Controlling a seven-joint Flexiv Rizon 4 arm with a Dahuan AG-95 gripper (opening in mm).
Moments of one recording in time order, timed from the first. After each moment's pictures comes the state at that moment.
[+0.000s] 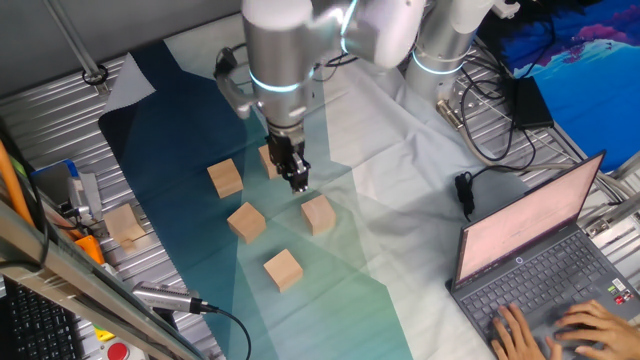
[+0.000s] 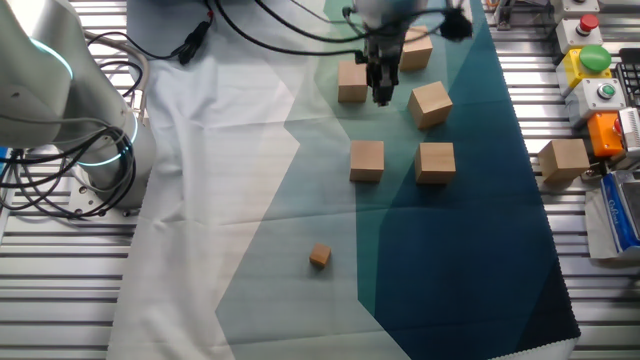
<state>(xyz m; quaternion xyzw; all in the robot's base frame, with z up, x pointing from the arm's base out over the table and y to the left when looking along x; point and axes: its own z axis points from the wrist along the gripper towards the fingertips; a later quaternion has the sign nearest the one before) 0.461 0.122 0.117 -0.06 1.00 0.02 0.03</state>
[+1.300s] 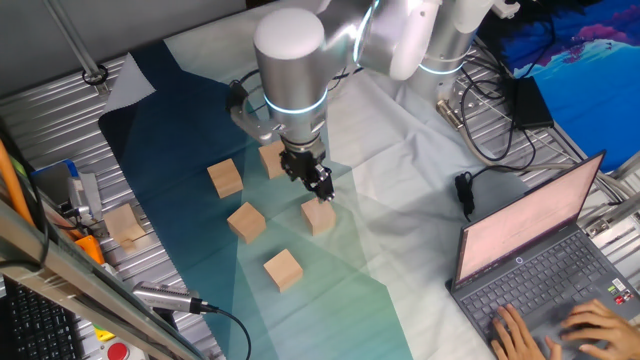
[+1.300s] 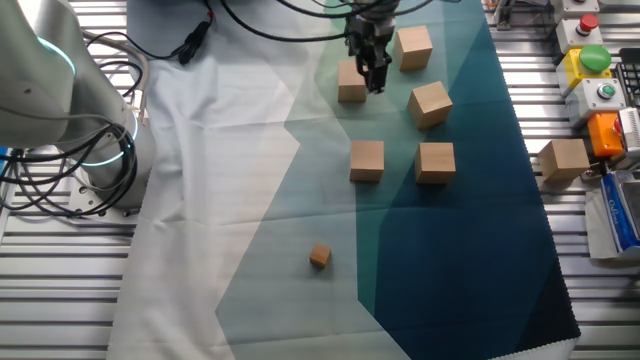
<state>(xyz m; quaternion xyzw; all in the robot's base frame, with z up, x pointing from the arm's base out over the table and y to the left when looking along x) 0.433 0.162 0.104 -0.14 0.99 0.06 0.00</state>
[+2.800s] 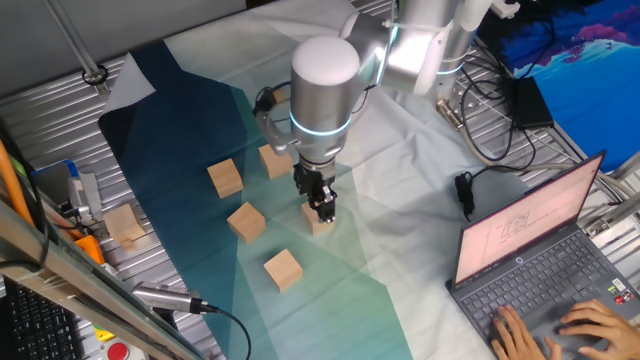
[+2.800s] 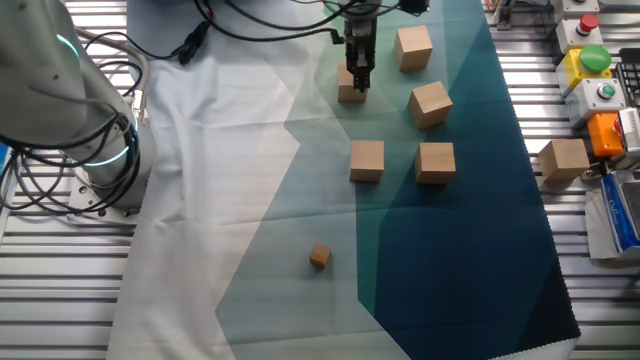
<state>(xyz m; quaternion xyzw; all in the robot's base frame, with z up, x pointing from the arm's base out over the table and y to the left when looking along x) 0.435 0.182 0.072 -0.04 1.00 0.04 0.03</state>
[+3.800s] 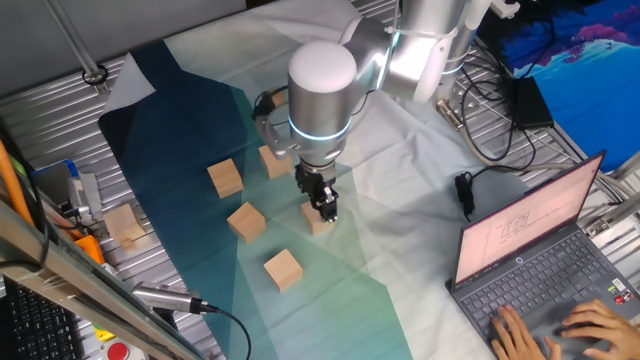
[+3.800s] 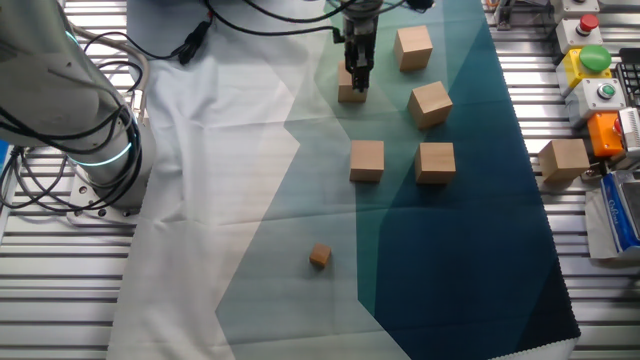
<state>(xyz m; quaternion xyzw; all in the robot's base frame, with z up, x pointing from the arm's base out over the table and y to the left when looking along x) 0.424 0.180 0.062 -0.01 1.00 0.03 0.02</state>
